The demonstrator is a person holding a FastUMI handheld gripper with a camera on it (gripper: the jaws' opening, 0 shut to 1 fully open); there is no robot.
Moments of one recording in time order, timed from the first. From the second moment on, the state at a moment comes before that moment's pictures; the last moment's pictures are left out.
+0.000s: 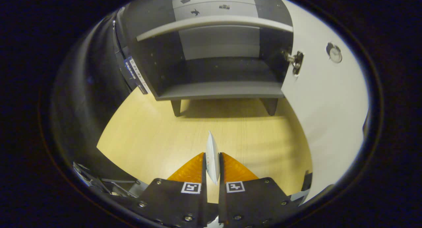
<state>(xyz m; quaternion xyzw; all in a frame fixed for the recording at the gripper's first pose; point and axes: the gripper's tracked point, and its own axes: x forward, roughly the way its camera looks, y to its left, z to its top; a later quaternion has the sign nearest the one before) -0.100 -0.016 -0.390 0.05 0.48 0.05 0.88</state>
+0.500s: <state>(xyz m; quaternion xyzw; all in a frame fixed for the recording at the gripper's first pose) 0.018 -0.056 -0.146 0.03 0.32 0.06 0.94</state>
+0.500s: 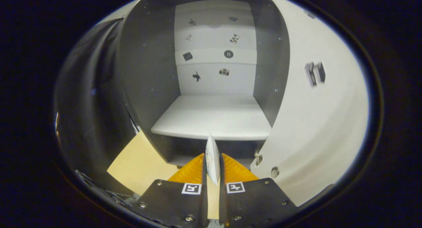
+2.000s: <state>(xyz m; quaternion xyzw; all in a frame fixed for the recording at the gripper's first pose) 0.148 -0.040 -0.180 -0.01 0.41 0.07 0.91</state>
